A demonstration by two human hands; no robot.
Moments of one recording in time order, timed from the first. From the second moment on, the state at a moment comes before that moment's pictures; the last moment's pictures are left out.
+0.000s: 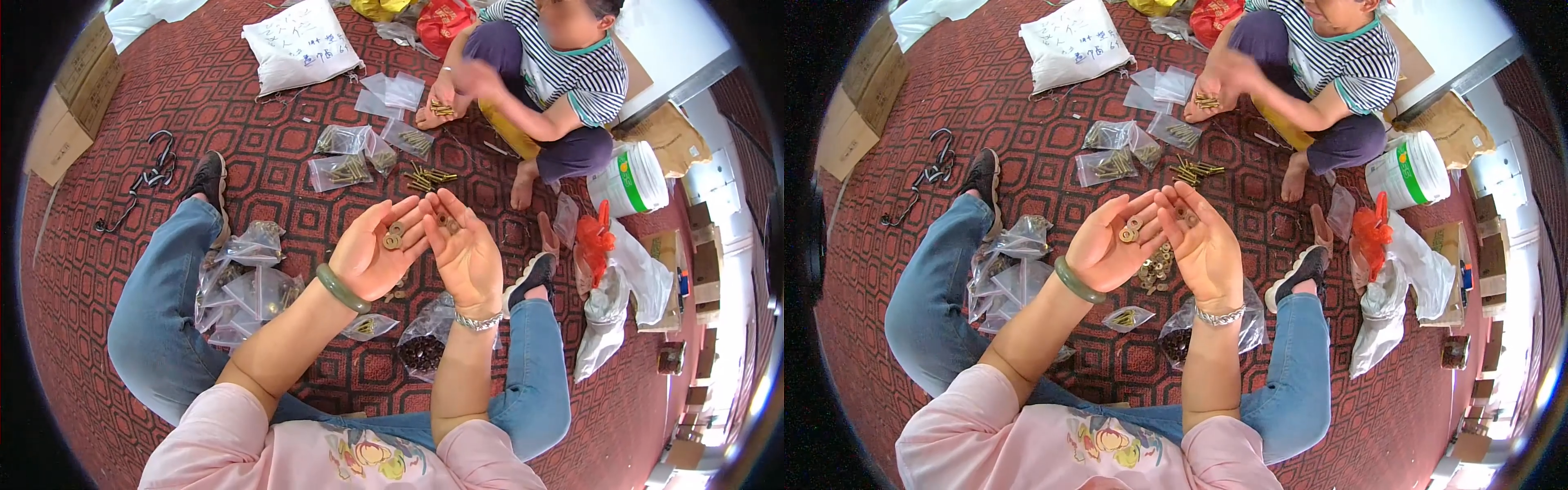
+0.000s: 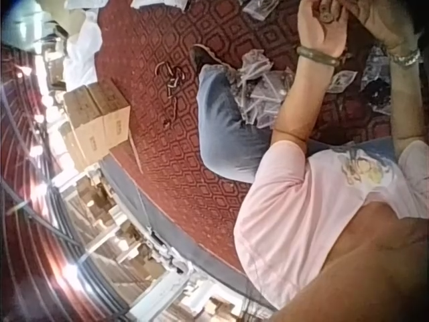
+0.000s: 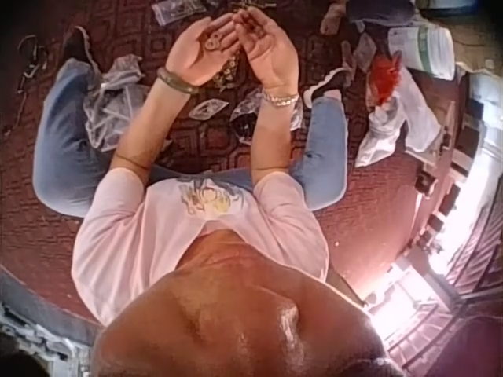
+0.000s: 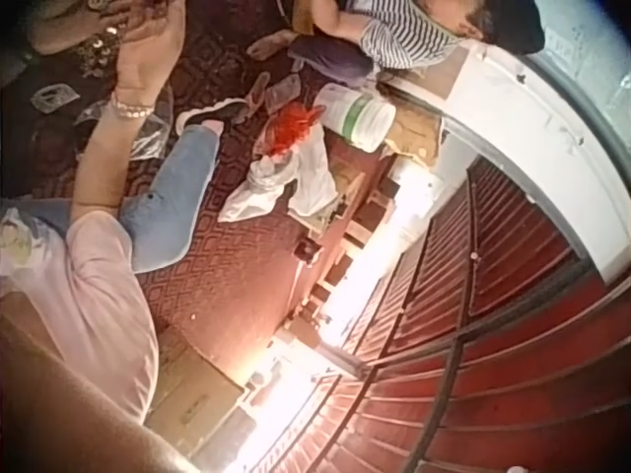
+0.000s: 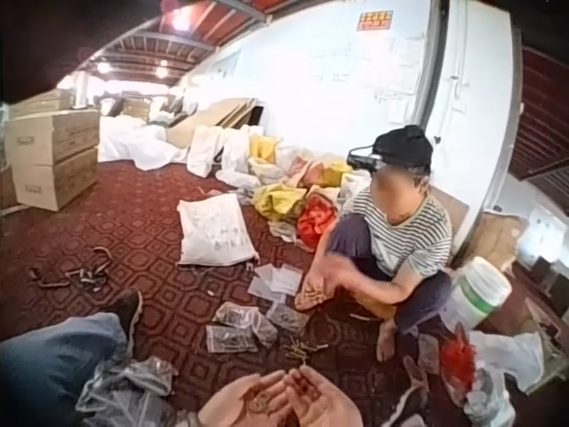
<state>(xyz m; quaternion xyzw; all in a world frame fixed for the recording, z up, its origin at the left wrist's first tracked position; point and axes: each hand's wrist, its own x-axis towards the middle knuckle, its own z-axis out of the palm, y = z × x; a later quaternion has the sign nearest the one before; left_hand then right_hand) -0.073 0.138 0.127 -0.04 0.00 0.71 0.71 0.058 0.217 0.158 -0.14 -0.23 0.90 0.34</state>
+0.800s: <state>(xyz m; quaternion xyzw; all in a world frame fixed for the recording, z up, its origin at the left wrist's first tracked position) -0.072 0.142 0.131 -0.06 0.07 0.71 0.70 0.060 0.220 0.150 -0.18 -0.29 0.88 0.33</state>
